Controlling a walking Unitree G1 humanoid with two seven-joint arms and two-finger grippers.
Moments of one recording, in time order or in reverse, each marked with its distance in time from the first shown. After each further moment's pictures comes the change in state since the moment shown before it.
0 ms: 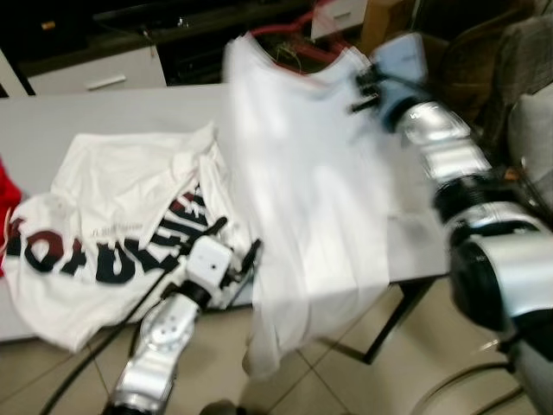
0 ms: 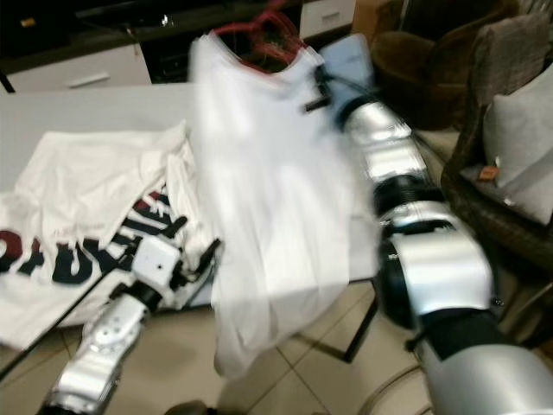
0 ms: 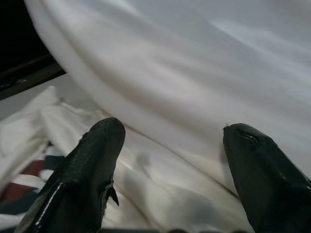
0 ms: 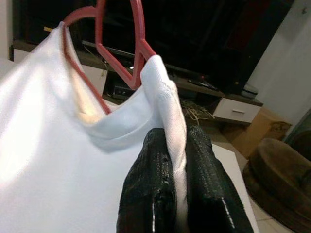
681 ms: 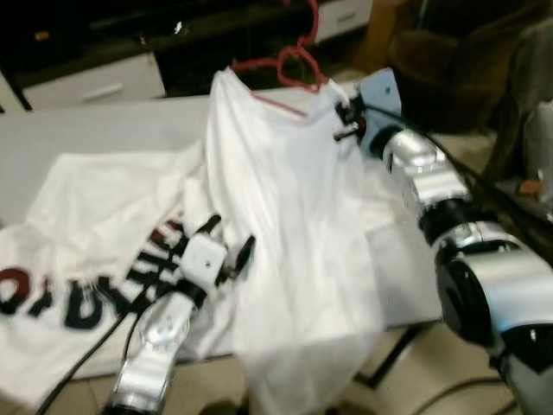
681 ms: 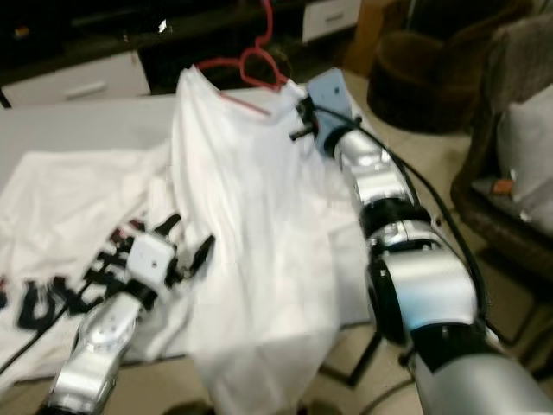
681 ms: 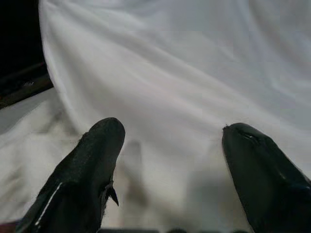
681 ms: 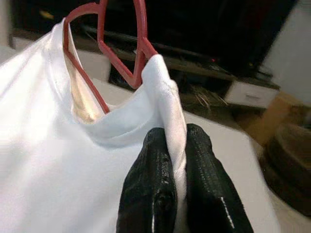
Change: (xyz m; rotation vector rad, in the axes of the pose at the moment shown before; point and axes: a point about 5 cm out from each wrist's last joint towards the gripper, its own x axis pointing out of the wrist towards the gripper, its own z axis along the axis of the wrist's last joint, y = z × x) left arm 0.002 -0.005 0.002 -0.017 -0.008 0.003; right arm -0.014 0.007 -0.043 0.041 0.089 0.015
